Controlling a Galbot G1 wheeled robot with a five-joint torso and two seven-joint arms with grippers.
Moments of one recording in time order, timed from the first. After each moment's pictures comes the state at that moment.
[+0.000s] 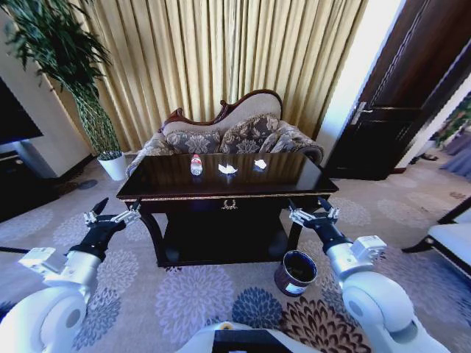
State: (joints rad) left arm 1.64 -1.24 -1.02 -2.50 -0.65 0.42 0.02; right arm -1.60 1.08 0.68 2.49 0.54 -0.35 0.24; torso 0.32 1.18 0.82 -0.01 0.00
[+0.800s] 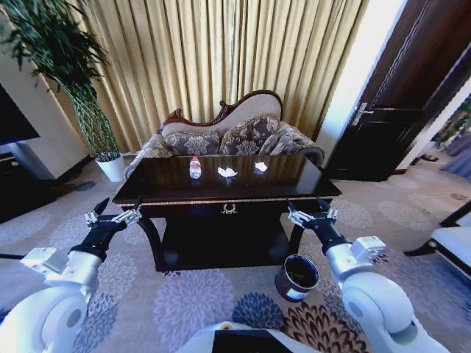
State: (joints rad) left arm 1.63 -1.24 -1.02 -2.50 -0.65 0.42 0.02; right arm -1.61 1.08 0.67 2.49 0.54 -0.35 0.23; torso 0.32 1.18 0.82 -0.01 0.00
